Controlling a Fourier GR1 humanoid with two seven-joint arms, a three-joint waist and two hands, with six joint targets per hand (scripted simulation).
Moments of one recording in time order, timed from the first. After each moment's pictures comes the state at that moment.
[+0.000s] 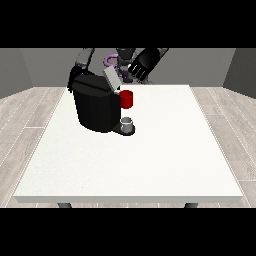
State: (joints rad) left arm -1.11 0.39 0.10 -0.75 -0.71 -0.44 -0.04; right arm -0.37 -0.02 0.01 -1.23 0.19 -0.17 -0.03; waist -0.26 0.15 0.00
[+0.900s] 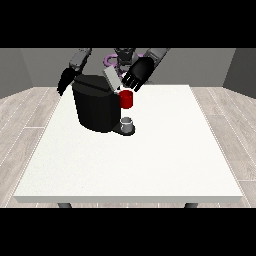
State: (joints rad) left arm -1.22 0.45 0.13 -0.67 -0.73 -0.45 -0.07; right arm -0.45 -0.08 -0.05 -1.29 0.17 -0.16 0.03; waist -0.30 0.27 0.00
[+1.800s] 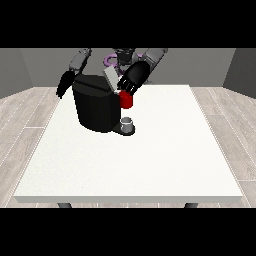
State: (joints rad) left arm -1.27 0.45 0.13 -0.64 -0.74 -0.42 -0.08; right arm -0.47 -0.07 -0.06 -1.27 0.17 -0.18 0.01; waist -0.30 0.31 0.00
